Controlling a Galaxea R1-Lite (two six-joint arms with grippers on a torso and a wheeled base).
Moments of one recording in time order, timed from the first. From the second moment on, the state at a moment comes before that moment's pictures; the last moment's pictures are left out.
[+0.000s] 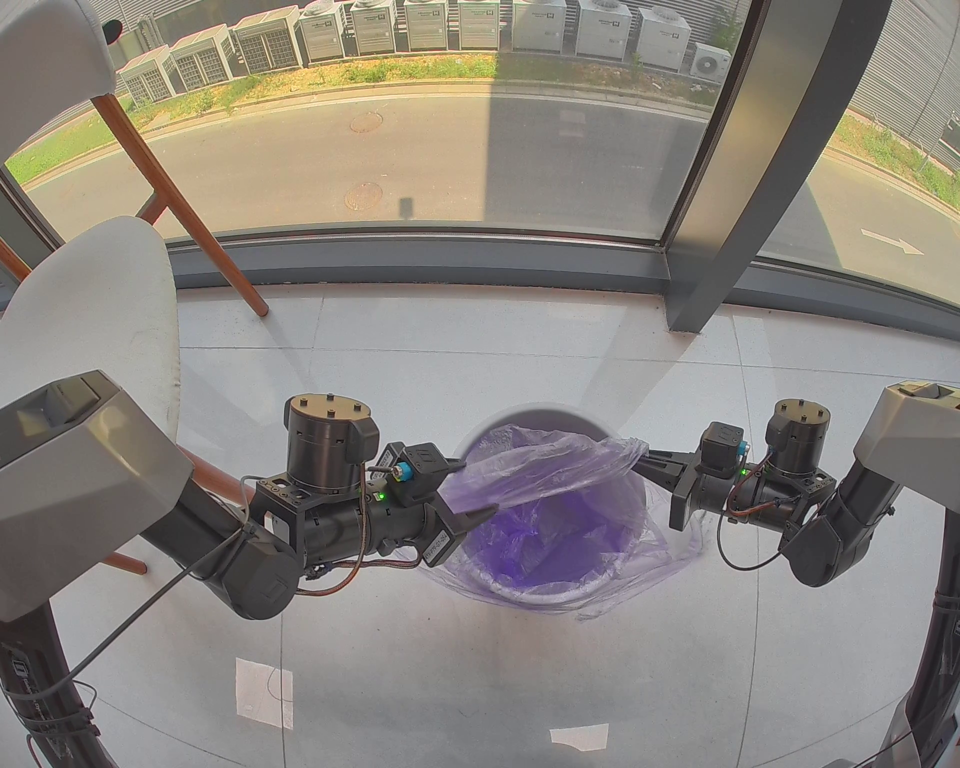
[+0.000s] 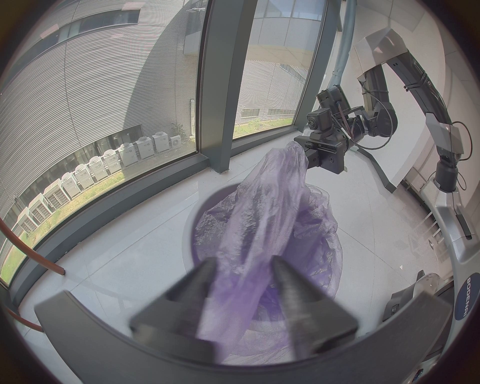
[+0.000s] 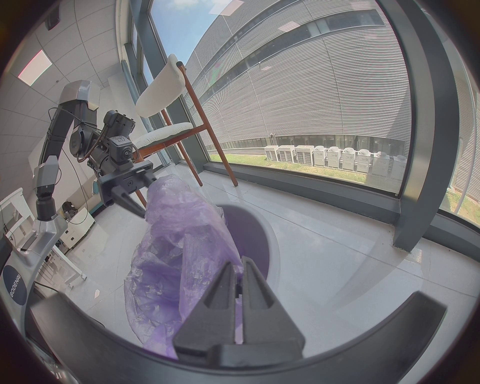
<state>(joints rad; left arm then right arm) -0.53 2.08 -0.88 -0.83 -0.25 0.46 0.25 2.21 -0.74 -1.28 0.60 -0.26</state>
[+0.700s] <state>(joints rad) -0.47 2.10 -1.03 -0.85 -0.17 0.31 0.23 2.25 -0.93 -1.27 0.59 -0.18</state>
